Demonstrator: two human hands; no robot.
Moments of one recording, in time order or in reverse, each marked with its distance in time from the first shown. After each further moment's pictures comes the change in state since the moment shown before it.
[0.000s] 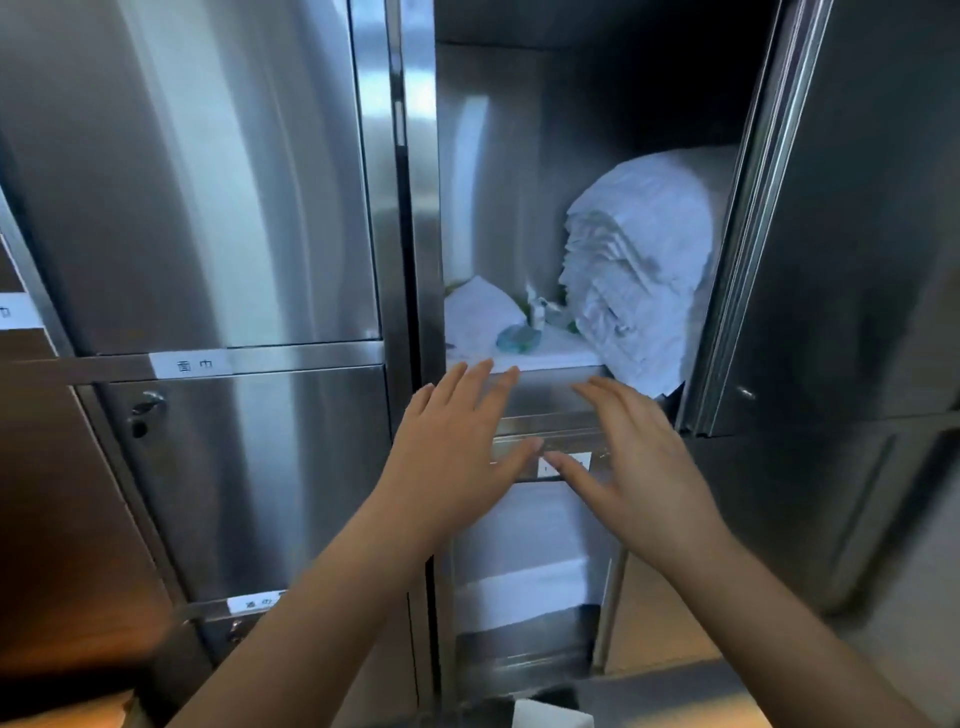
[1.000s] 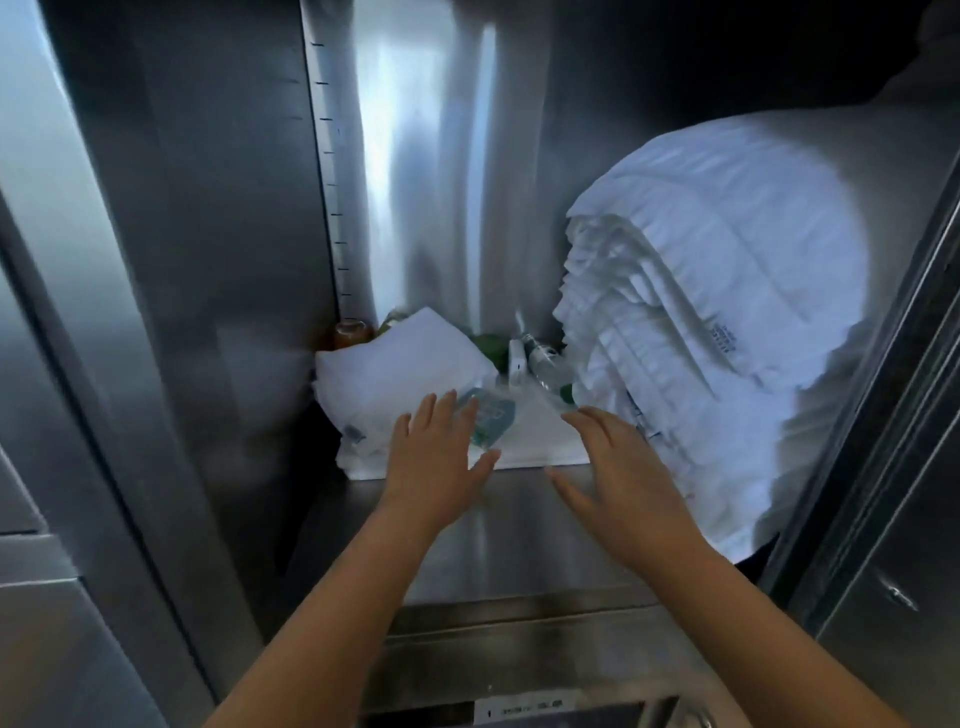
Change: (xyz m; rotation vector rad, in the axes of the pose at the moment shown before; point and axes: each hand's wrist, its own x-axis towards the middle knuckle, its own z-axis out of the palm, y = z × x) left_hand 0.358 -0.083 0.315 0.060 -0.104 -0.244; right_hand 0.291 0.298 0.200 -0.006 -0.126 0.015
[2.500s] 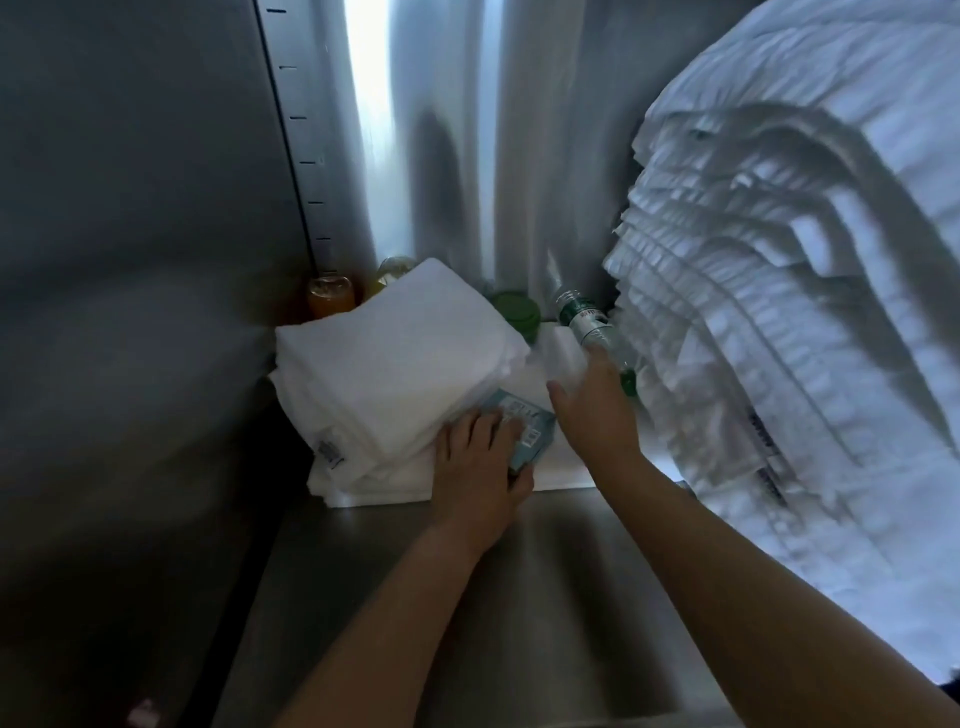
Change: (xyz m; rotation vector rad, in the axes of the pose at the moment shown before) left_hand 0.086 -0.027 0.152 -0.189 0.003 0.039; right_hand 0.186 0.067 0.177 0.346 0.064 0.381
